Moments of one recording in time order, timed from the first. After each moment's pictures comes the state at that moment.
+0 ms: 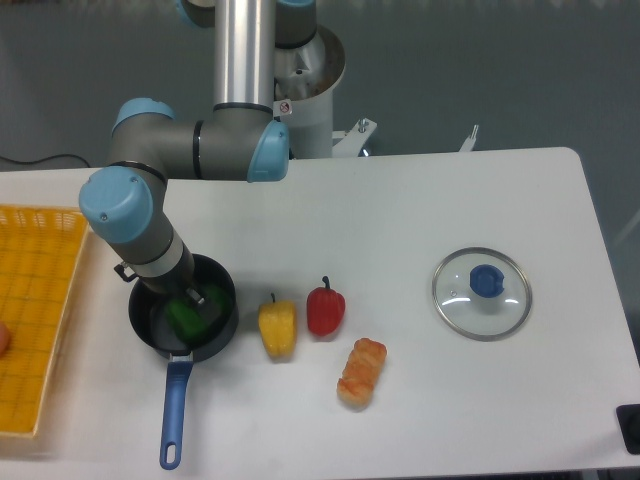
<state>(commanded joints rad) 2.02 -1.99 -1.63 -1.08 1.68 0.73</state>
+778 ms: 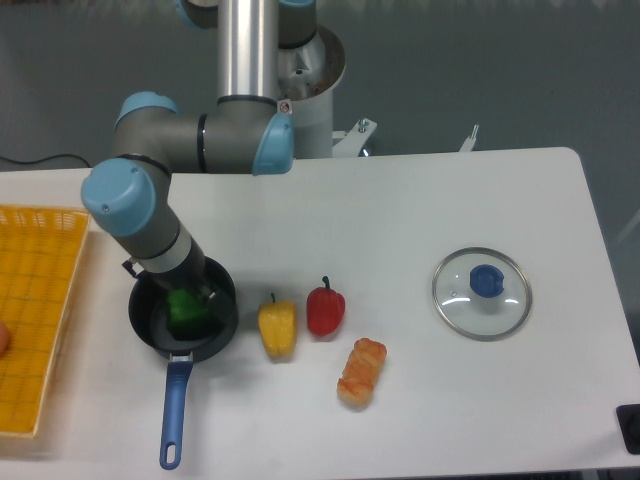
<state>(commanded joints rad) 2.09 -1.91 -1.63 -1.08 1.73 0.76</state>
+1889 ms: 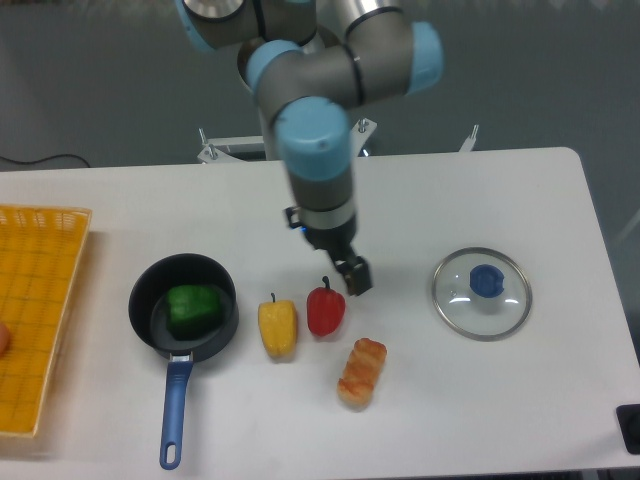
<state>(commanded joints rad) 2.52 -1.82 -1.63 -1.21 1.61 1.55</state>
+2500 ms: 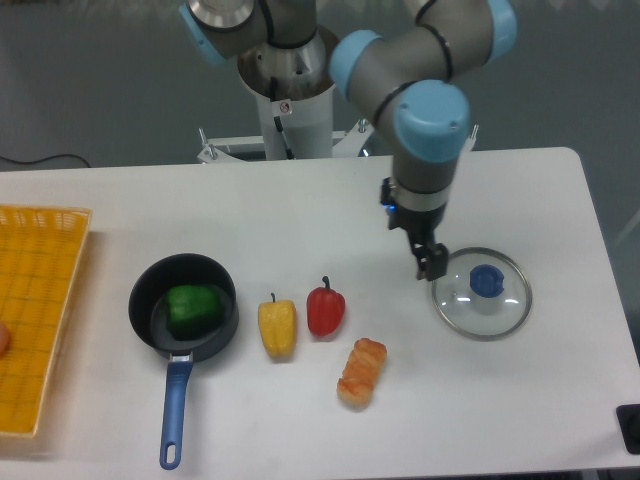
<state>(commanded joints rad) 2.70 -1.85 -1.63 -1.21 1.56 1.84</state>
